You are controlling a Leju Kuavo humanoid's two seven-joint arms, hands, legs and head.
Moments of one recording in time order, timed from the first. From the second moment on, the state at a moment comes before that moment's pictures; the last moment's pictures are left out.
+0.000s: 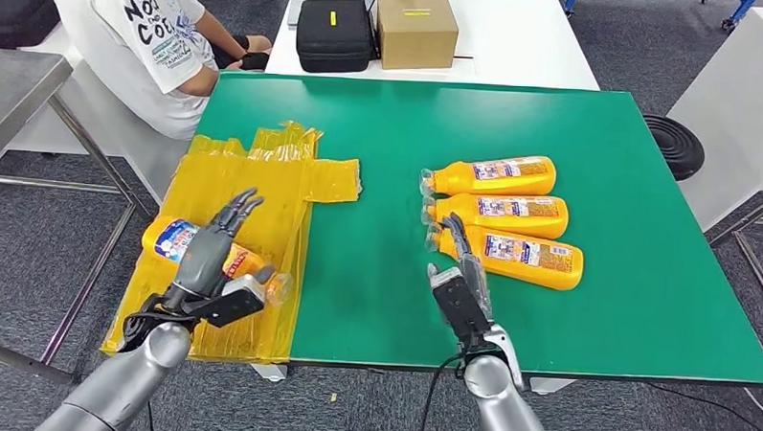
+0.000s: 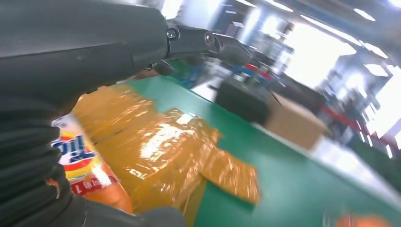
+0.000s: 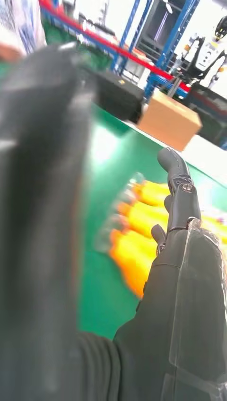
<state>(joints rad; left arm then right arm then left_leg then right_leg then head) -0.36 0.16 -0.49 -1.06 -0.54 0.34 -0.46 -0.18 0.12 0.25 -1.20 0.42 -0.23 -0.43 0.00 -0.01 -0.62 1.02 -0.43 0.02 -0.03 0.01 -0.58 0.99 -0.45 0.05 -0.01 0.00</state>
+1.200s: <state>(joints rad) -0.14 -0.03 -0.16 -1.22 -0.47 0.24 -0.47 -0.32 -0.07 0.14 -1.05 0.70 -0.05 -0.19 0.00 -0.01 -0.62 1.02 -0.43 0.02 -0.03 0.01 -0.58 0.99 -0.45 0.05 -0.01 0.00</state>
